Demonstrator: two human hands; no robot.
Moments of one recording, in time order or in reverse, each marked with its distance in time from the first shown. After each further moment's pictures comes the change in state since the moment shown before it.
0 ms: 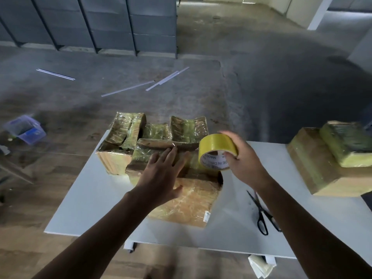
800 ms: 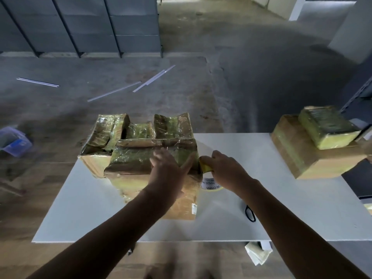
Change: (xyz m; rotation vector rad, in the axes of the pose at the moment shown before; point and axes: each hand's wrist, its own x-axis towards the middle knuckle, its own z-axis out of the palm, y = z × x) left_hand 0.027 0.077 -0.024 0.322 -0.306 -0.028; right_hand -0.024 0.045 0.008 -0.745 -0.307 -0.049
